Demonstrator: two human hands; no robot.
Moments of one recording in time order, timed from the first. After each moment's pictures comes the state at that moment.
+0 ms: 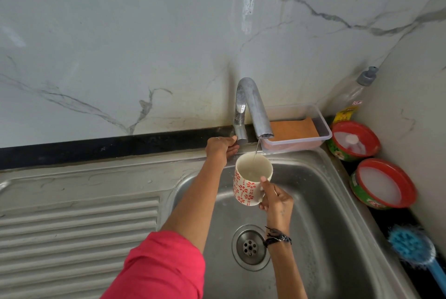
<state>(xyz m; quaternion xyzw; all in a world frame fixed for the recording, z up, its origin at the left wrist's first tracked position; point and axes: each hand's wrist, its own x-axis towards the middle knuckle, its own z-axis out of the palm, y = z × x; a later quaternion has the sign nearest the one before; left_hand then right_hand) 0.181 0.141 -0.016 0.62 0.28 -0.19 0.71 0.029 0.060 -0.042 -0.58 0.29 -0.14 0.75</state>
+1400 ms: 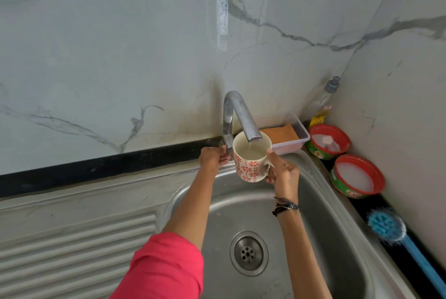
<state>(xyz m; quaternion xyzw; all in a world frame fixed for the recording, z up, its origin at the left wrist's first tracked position) 0.186 0.146 -0.021 0.67 0.22 -0.22 0.67 0.053 0.039 0.021 -0.61 0.23 -0.21 0.73</state>
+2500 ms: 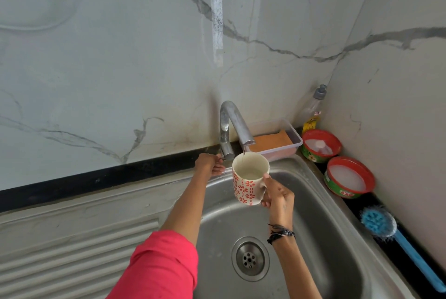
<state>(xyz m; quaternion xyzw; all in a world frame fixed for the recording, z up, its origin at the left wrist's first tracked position) 0.184 0.159 -0.011 0.76 0.17 -0.25 0.57 0.009 0.061 0.009 -0.61 0.22 -0.24 0.73</state>
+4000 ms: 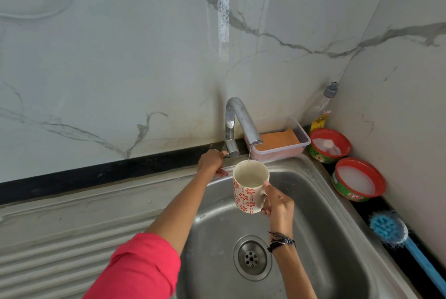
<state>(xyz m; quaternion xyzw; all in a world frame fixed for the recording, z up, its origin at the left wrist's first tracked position) 0.172 0.162 0.004 0.86 0.08 -0.23 0.44 0.009 0.066 -0.013 -0.61 0.24 -0.20 0.72</state>
